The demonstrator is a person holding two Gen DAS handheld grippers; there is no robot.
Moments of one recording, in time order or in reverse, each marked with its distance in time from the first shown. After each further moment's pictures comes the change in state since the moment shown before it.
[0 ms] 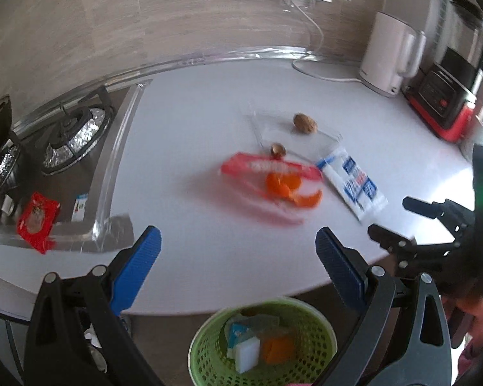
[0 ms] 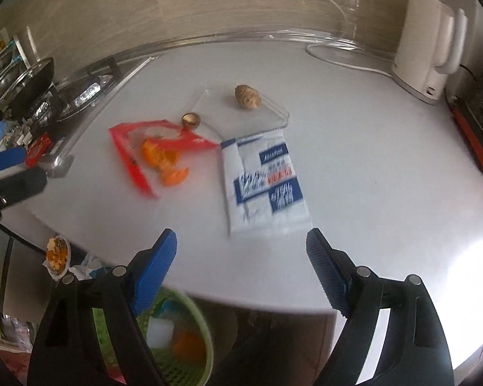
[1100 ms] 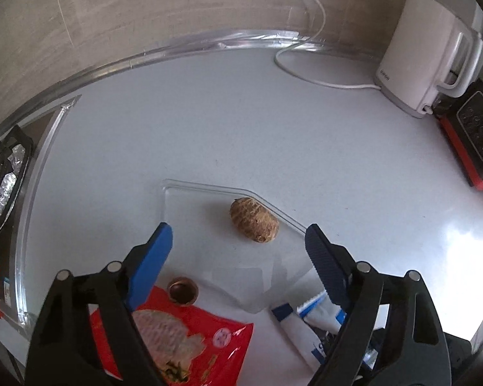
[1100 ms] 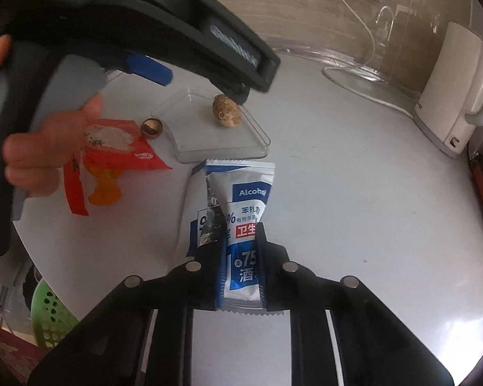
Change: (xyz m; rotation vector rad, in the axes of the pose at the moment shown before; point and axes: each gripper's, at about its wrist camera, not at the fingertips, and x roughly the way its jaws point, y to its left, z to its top) left arm 0.157 -0.102 0.132 -0.022 0.108 0.001; right arm 0.048 -0.041 0.024 -0.216 -0.067 -0.005
